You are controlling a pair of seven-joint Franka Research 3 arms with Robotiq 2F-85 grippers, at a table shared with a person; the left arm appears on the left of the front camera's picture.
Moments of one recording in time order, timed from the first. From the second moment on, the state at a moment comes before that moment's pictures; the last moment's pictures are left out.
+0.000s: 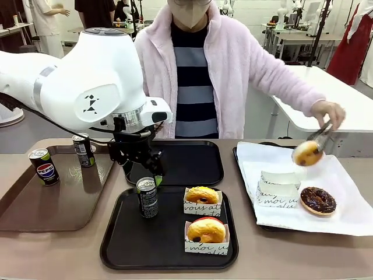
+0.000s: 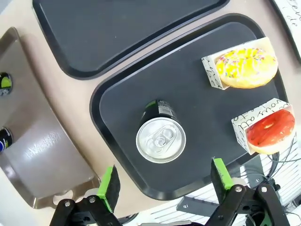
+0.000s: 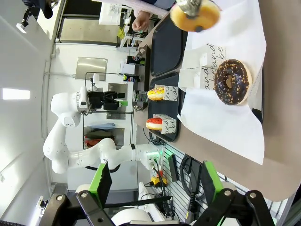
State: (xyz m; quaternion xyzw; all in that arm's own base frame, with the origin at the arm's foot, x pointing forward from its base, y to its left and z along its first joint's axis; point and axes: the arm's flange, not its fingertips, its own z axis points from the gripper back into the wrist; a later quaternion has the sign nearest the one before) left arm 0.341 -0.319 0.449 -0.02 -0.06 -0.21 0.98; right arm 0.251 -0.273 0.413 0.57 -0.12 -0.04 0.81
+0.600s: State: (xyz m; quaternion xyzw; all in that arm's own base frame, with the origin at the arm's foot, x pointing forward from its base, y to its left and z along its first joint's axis) left arm 0.341 -0.320 0.449 -0.01 -0.06 -0.21 0.97; right arm 0.251 -0.273 0.413 0.57 -0.12 -0.04 0.81
